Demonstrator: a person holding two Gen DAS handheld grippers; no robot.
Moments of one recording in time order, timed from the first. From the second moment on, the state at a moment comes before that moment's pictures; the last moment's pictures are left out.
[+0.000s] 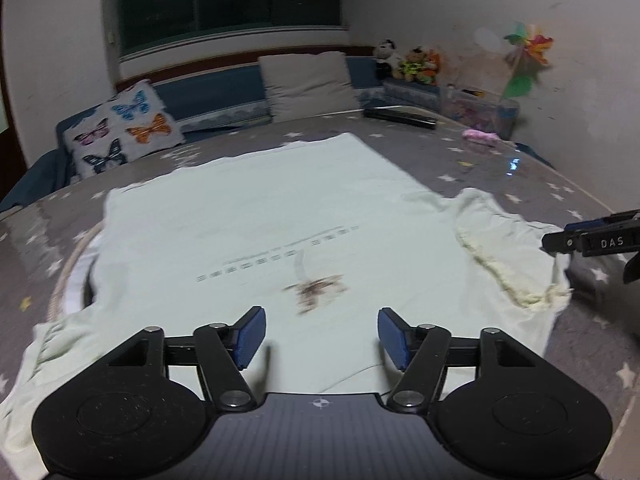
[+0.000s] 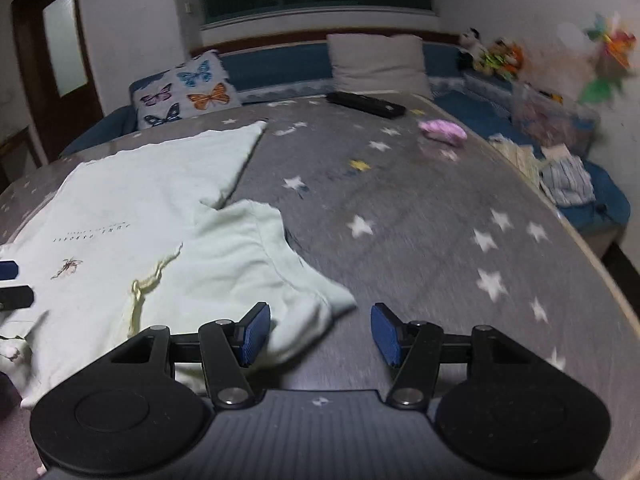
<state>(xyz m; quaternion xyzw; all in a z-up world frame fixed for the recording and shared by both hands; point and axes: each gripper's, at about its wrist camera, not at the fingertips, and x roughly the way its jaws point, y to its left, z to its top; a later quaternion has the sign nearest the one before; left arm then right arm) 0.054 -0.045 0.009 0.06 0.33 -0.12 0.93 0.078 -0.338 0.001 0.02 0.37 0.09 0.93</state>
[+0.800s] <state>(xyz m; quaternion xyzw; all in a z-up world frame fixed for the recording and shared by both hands) 0.035 -0.152 -0.013 0.19 0.29 -0.22 0.91 0.057 -0.339 0.008 0.02 0.35 0.09 0.93</state>
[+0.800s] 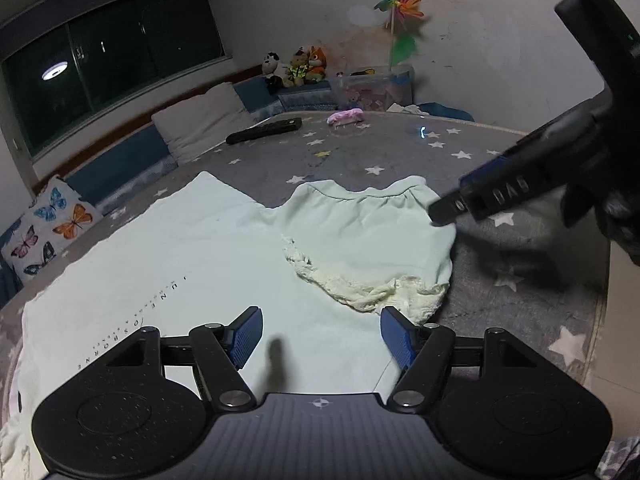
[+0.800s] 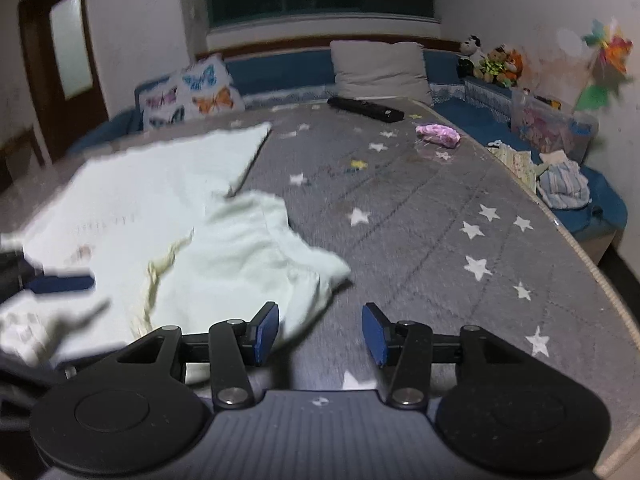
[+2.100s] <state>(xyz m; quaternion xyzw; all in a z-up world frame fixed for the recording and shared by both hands) 0.049 -0.096 -0.005 0.11 0.31 -0.16 0.93 0.060 -0.304 0.034 0.05 0.33 0.13 0.93</state>
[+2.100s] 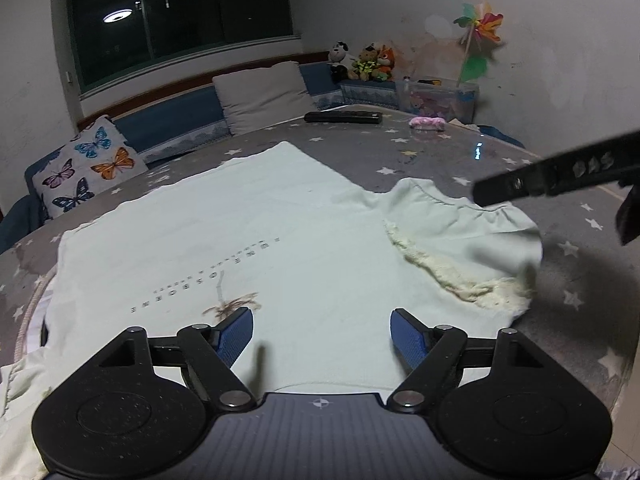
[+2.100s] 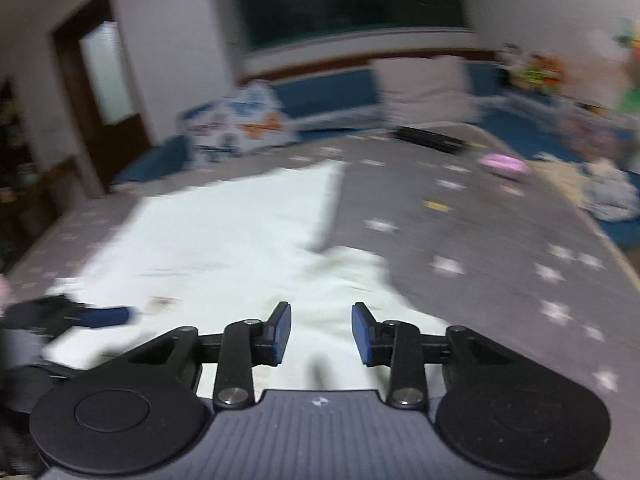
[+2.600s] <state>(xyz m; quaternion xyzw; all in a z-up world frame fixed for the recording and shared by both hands) 0.058 -0.136 -0.015 0.14 0.32 -0.19 0.92 0.069 -0.332 0.009 0.12 0.36 0.09 0.92</state>
